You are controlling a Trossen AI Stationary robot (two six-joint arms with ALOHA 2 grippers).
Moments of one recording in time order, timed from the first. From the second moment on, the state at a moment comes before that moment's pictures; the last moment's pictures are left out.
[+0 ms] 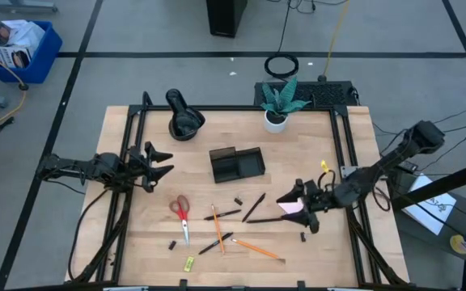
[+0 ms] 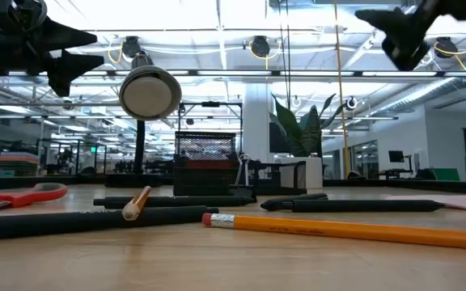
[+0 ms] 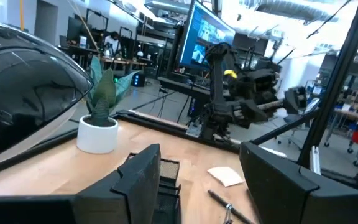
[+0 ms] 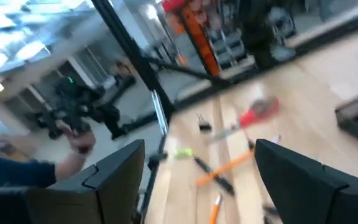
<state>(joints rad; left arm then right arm) -0.13 0.04 0.04 0.14 -0.29 -0.21 0.59 1.06 0.37 0.57 0.41 0.59</state>
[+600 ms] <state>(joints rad) -0.13 0.04 0.04 0.11 -0.29 -0.22 0.78 1.25 0.67 -0.18 0.59 1.53</state>
